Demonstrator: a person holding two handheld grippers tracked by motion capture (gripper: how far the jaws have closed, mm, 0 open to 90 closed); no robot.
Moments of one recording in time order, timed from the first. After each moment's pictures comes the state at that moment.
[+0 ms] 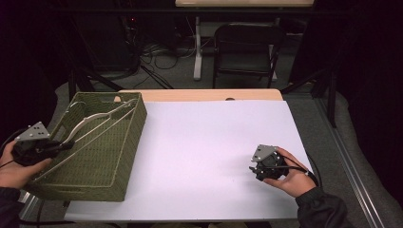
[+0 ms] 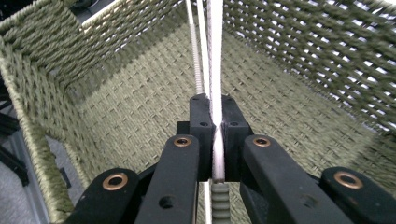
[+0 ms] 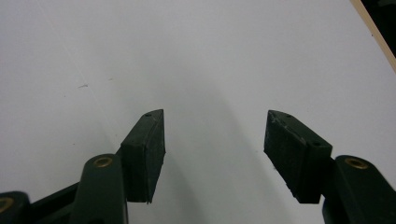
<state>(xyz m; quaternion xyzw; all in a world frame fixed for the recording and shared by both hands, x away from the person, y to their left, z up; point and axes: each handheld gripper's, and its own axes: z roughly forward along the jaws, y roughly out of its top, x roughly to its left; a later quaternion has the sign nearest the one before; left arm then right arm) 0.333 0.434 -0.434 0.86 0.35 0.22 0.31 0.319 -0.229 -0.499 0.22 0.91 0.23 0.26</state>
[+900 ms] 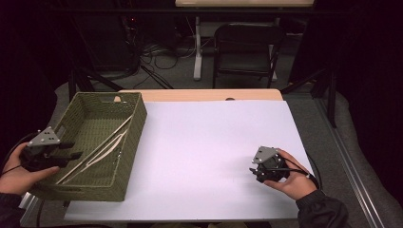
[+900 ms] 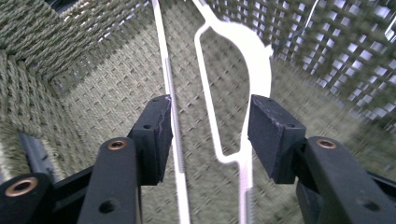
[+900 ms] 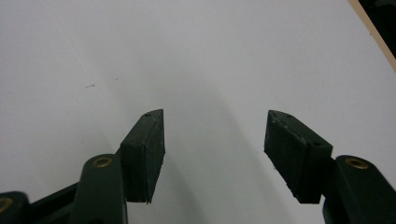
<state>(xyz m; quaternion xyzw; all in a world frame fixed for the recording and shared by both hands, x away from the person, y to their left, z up) 0.322 0.412 -0.437 0.87 0.35 0.21 0.29 0.312 -0.231 -0.499 0.22 0.91 0.23 0.26</state>
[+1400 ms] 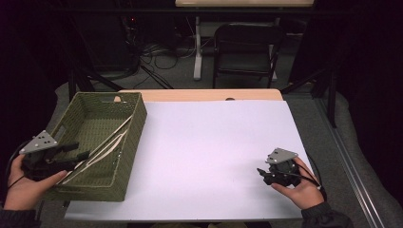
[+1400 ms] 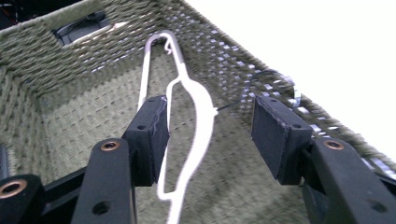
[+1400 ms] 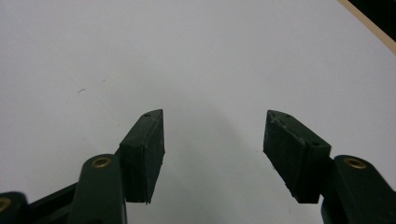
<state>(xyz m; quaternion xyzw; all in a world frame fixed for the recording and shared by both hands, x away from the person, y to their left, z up) 0.283 0.373 -0.418 0.81 0.40 0.23 0.37 0.293 -0.257 -0.498 0.33 0.86 0.27 0.27</state>
